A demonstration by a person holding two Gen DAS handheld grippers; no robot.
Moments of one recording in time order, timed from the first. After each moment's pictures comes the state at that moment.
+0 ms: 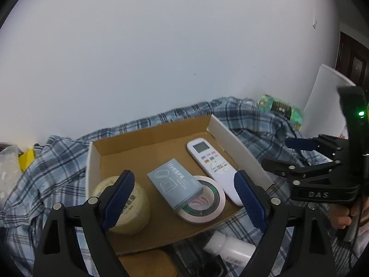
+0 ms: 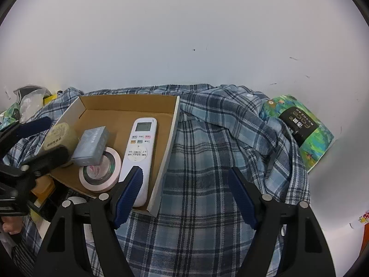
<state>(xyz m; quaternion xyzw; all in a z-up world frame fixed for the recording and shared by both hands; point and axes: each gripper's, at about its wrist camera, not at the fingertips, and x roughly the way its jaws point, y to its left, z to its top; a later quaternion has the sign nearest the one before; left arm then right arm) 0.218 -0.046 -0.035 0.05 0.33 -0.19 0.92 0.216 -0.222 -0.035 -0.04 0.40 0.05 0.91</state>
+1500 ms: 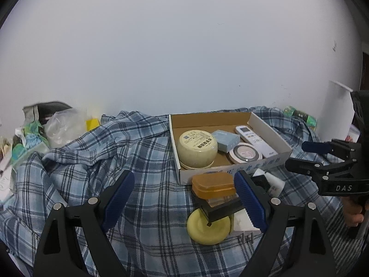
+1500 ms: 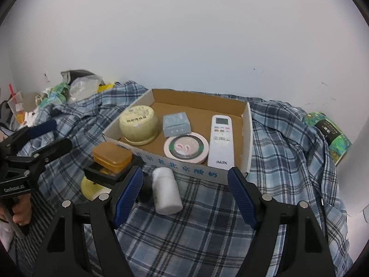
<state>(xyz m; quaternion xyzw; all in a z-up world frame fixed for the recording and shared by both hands) 0.102 0.052 -0.042 0.02 0.28 -0.08 0.96 0.130 -0.148 -0.032 -0.07 0.35 0.15 0.92</state>
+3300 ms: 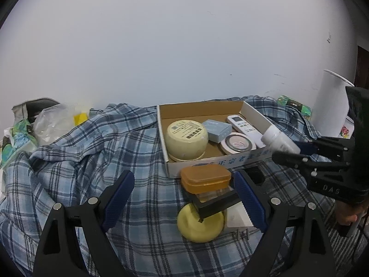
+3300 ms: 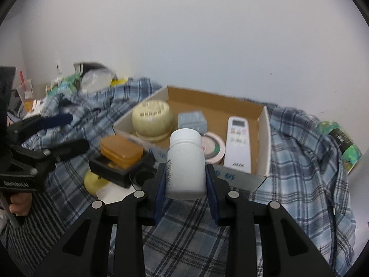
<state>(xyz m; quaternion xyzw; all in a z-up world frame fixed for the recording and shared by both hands) 0.114 0.045 -0.046 0.02 0.31 -0.11 0.94 0.126 -0.140 -0.049 -0.09 0.33 0.19 0.92</state>
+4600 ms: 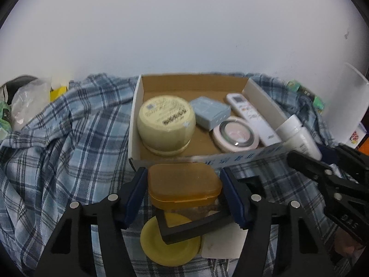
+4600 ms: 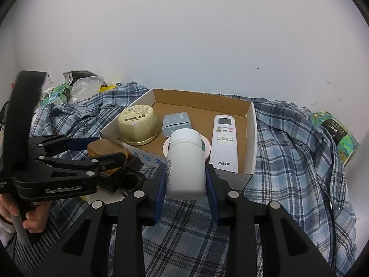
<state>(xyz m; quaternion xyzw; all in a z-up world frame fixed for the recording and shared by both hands) 0.166 0.007 -0.071 -0.01 0.39 -0.10 0.92 0.134 -0.153 -0.047 -0.07 0.33 0.16 0.93</state>
